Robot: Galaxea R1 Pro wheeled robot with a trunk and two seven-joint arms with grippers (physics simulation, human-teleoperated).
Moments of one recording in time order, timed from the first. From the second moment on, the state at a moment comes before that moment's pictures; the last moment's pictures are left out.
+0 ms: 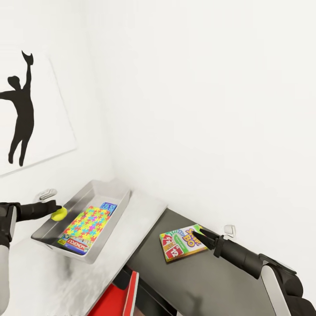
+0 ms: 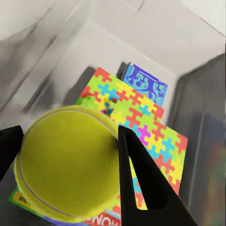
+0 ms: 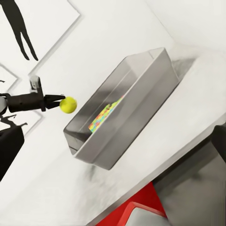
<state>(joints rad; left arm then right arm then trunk) -0.83 0.36 0.55 -0.87 -0.31 0.88 -0.79 -0.16 -0.07 -0.20 -1.58 -0.44 0.72 0.92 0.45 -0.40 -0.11</state>
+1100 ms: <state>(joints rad) -0.83 0.35 0.42 -0.86 -0.31 0.88 -0.67 -0.16 -0.07 -0.20 -1.58 -0.44 0.72 0.92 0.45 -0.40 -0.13</state>
